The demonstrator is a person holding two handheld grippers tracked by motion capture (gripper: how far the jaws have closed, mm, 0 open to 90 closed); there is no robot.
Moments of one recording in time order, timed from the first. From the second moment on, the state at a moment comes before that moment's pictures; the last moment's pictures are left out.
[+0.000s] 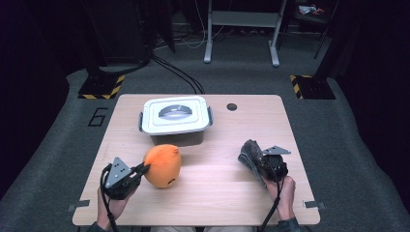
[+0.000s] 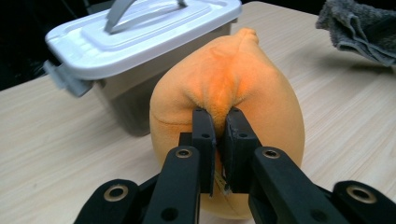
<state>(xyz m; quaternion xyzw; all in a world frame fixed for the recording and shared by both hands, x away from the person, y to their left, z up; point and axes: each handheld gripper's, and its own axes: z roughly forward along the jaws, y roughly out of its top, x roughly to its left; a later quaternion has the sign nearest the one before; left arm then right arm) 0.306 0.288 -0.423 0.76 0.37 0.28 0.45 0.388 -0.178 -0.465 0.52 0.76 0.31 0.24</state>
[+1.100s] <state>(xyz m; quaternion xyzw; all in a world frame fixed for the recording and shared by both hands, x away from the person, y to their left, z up) 0.325 0.377 -0.446 0.68 0.55 0.32 0.35 0.390 -0.169 -0.466 0.51 0.77 0.31 0.24</state>
